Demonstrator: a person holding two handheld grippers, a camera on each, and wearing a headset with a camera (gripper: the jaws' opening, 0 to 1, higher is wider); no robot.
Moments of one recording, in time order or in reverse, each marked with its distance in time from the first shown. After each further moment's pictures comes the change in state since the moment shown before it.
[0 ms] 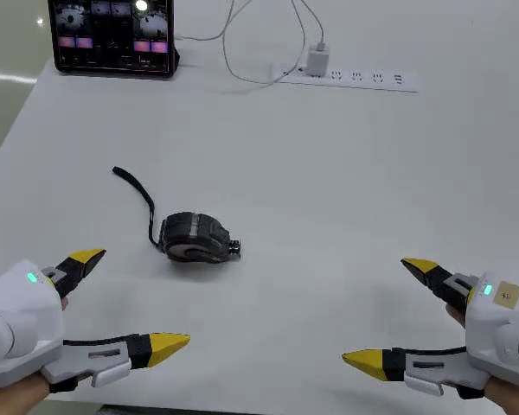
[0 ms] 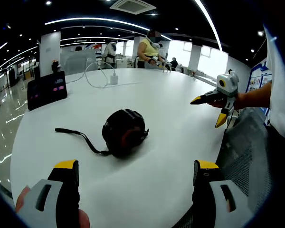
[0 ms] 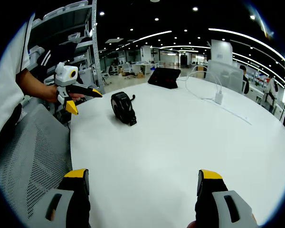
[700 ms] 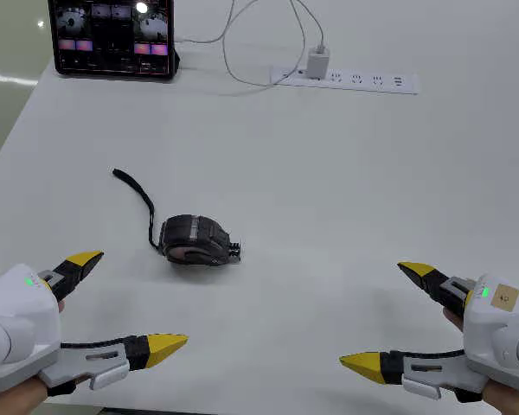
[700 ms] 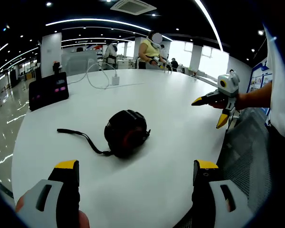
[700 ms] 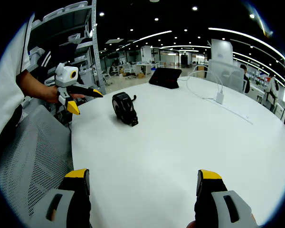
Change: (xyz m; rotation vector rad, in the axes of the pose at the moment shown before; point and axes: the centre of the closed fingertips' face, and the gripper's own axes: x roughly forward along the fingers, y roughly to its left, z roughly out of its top) left arm -0.002 0.002 0.001 -0.002 -0.005 0.015; right arm 0.003 0.003 0.001 0.006 -0.001 0.012
